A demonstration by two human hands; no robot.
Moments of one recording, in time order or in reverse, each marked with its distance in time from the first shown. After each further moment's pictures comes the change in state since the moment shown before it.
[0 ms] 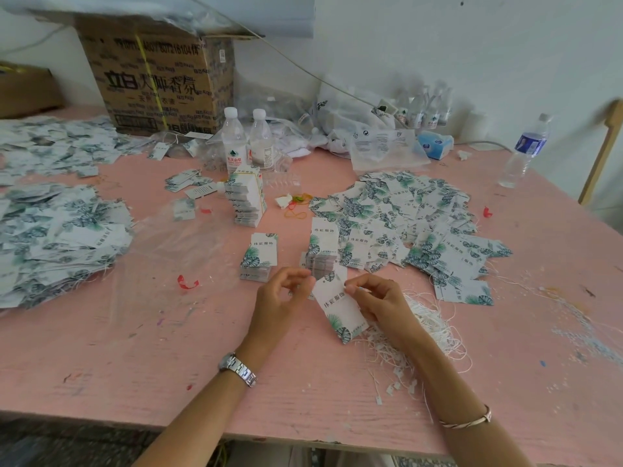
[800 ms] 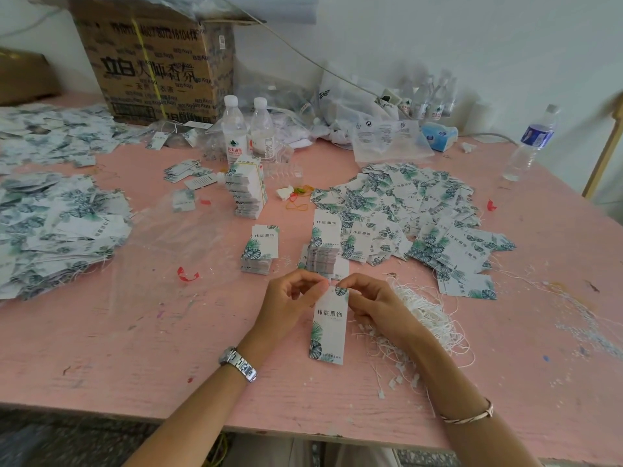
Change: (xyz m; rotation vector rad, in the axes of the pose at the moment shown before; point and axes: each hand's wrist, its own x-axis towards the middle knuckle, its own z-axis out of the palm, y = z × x) left_hand -0.005 0.008 0.003 -0.165 -0.165 -0.053; right_hand 0.000 0.007 0.005 -0.073 -0.150 0.092
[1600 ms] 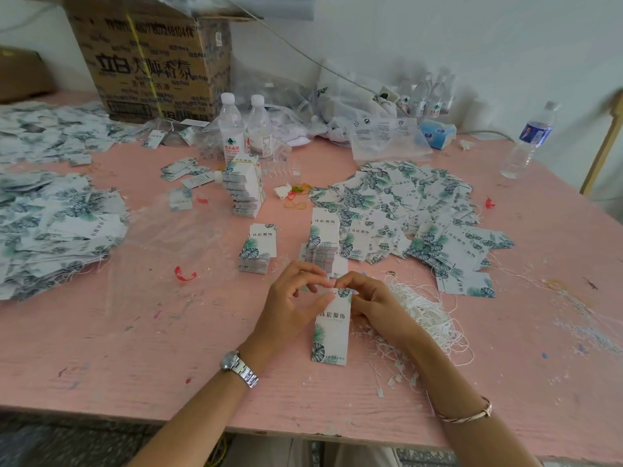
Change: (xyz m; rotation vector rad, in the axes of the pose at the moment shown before) left_hand -0.006 0.004 0.004 0.271 -0.005 0.218; right_hand -0.003 0.001 0.003 -0.033 -0.048 -0.036
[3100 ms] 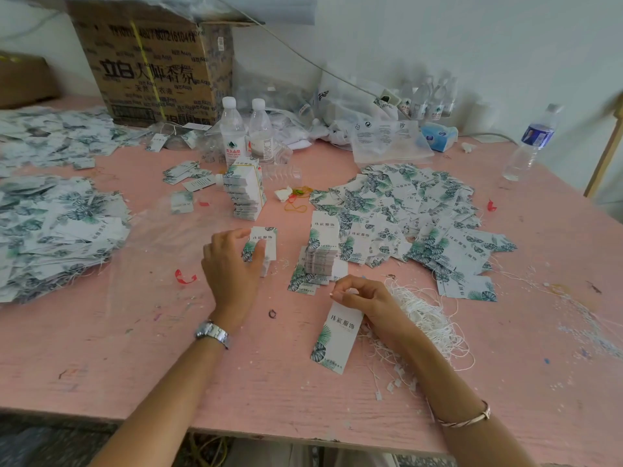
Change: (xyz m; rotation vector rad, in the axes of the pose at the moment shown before) left_hand 0.043 -0.020 -0.057 0.623 0.480 -0.254; right_hand 0.004 -0.007 0.005 0.115 0.095 0.070
